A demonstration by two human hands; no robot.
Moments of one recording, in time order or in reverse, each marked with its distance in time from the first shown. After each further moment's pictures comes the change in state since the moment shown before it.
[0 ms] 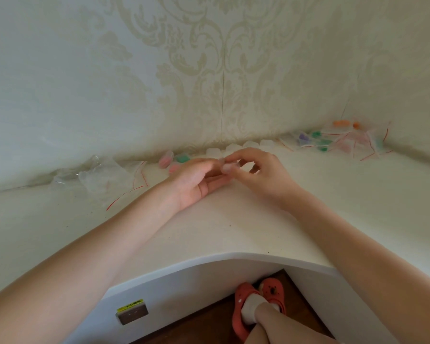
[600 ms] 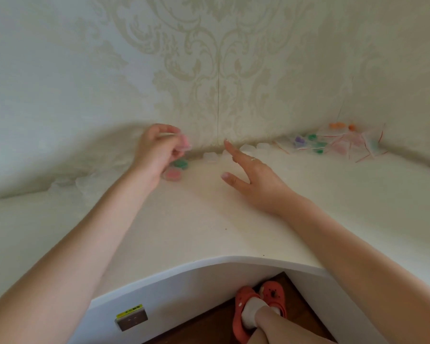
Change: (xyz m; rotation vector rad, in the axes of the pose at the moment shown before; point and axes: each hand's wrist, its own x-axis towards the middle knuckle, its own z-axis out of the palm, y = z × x) left_hand 0.002 0.045 -0.028 0.338 0.441 0.380; right_hand 0.001 0.012 0.000 -0.350 -0.141 -0.026
